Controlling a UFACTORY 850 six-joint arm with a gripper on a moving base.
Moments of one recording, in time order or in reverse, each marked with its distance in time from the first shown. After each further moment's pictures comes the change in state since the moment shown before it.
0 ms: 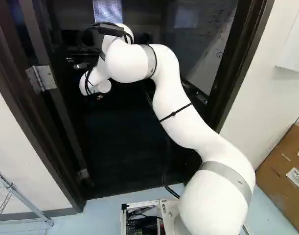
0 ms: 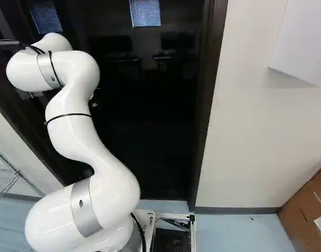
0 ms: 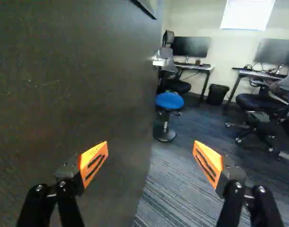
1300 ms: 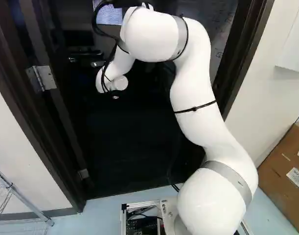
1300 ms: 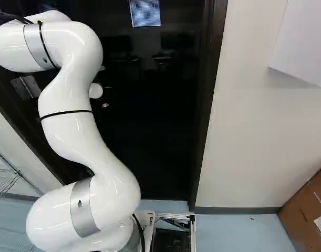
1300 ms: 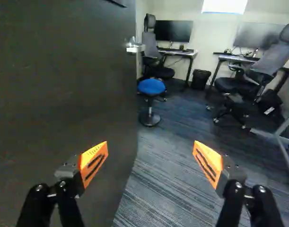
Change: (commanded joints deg) arm -5.9 14.3 19.6 0.0 0.0 0.0
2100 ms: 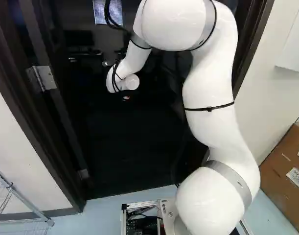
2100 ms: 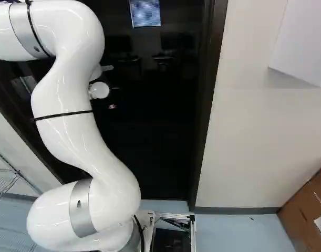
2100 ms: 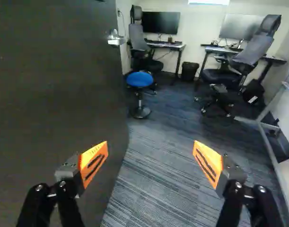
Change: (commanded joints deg) arm -4.1 8.5 11.0 0.0 0.0 0.0
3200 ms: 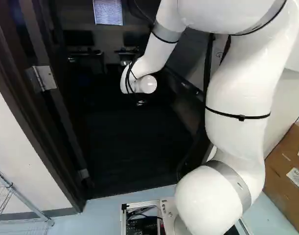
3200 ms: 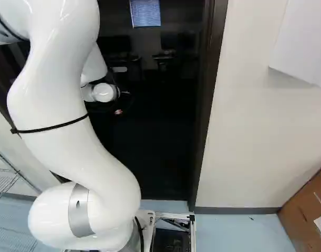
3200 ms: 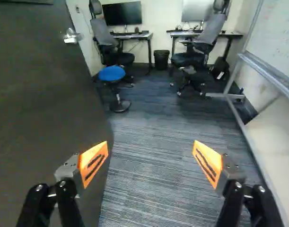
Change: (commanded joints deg) arm -5.3 14.3 17.1 9.5 0.0 0.0
